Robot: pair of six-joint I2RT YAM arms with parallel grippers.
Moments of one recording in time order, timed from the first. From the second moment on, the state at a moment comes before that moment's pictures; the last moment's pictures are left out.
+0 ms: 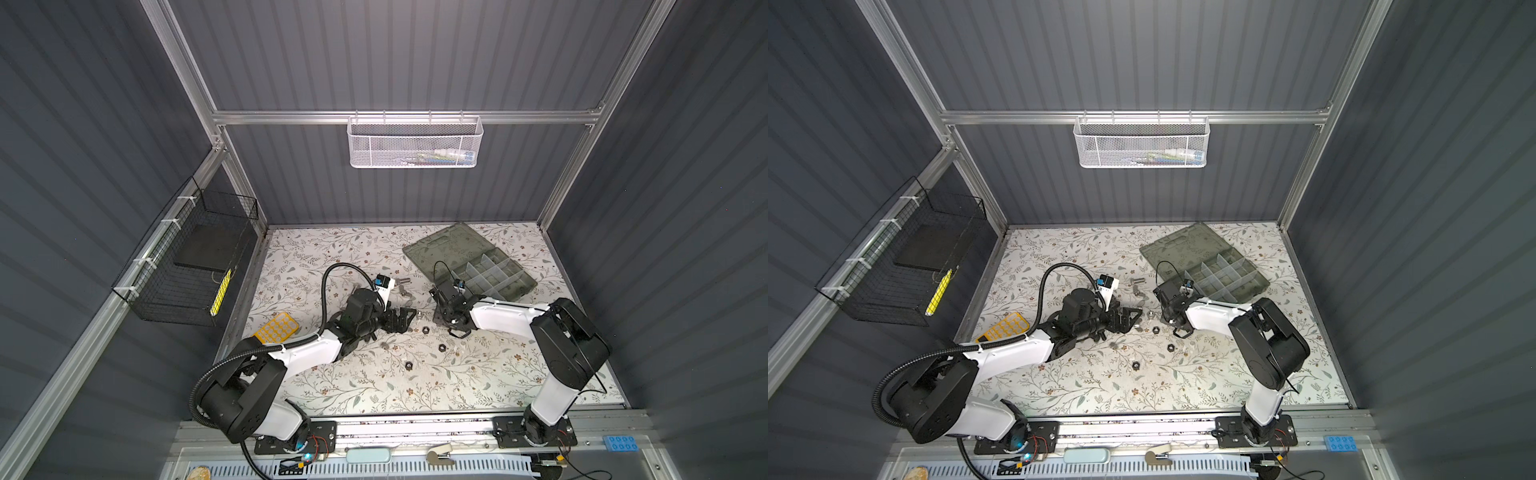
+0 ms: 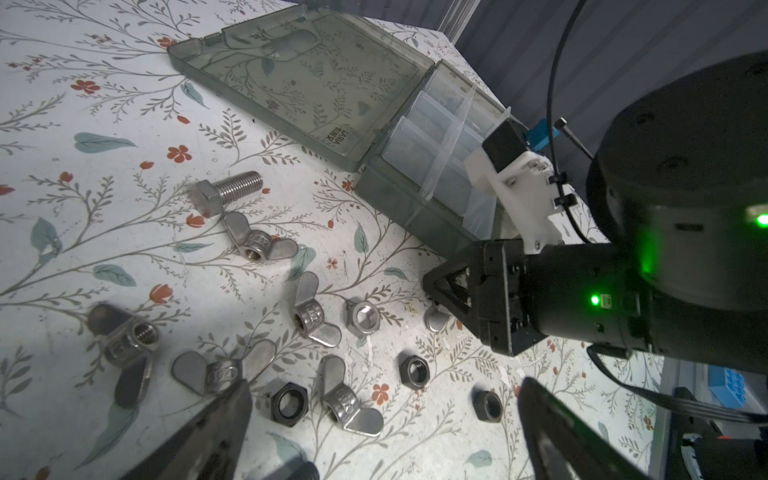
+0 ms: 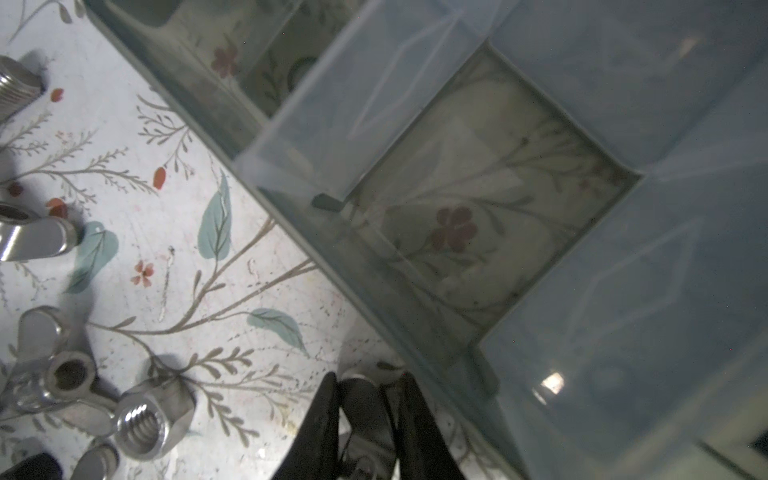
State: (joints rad) left arm -0.70 1.44 0.63 0.34 0.22 -0.37; right arm 0.65 1.75 0.94 -0.33 0.27 0.88
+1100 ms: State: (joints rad) left arm -0.70 1.41 0.63 0.33 0.18 -0.36; right arm 0.66 1.69 0.99 -0.38 0.22 0.84
